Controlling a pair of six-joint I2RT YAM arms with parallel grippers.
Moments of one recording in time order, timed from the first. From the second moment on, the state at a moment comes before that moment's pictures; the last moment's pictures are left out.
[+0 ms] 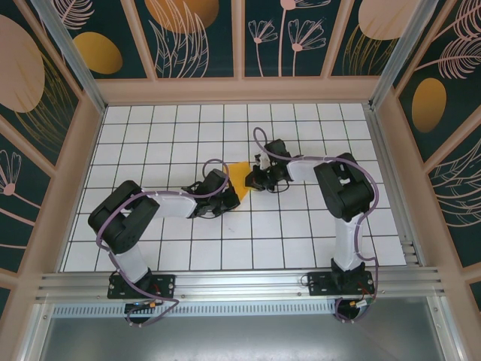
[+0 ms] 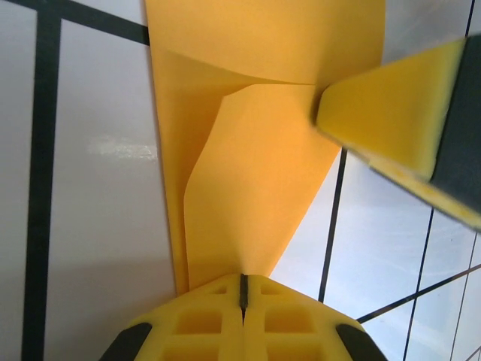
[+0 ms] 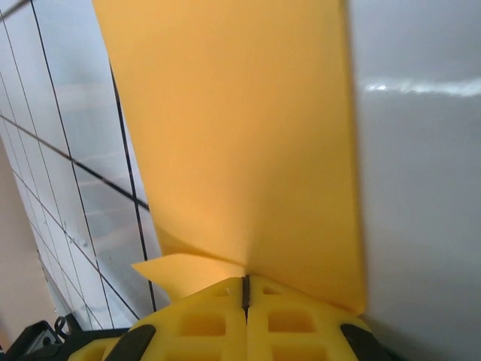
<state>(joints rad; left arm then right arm) -0.73 1.75 0.77 0.10 0.18 -1.06 0.48 2.02 1.14 -0.17 -0.65 0.64</state>
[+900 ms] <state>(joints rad) -0.73 1.66 0.82 0.01 0.14 -1.02 0.52 1.83 1.08 -0.19 -0.51 0.60</state>
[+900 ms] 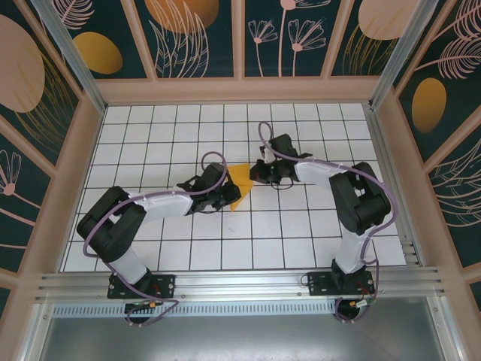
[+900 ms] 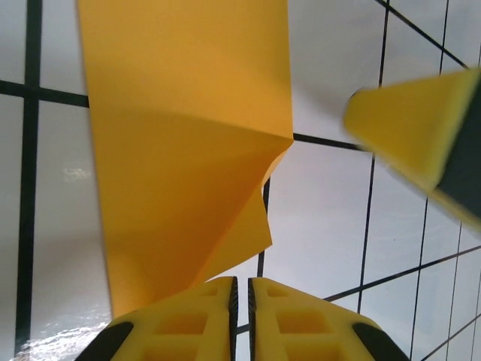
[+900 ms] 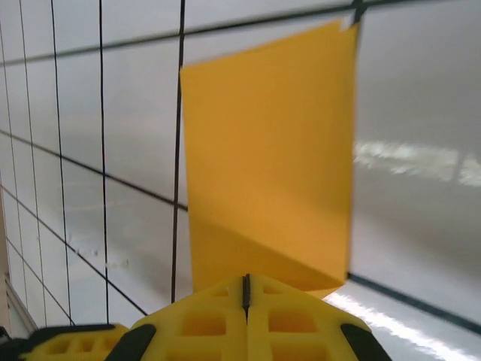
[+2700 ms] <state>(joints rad) -0.73 1.76 0.84 0.04 0.25 -0.97 0.52 1.93 1.15 -0.27 -0.26 0.73</state>
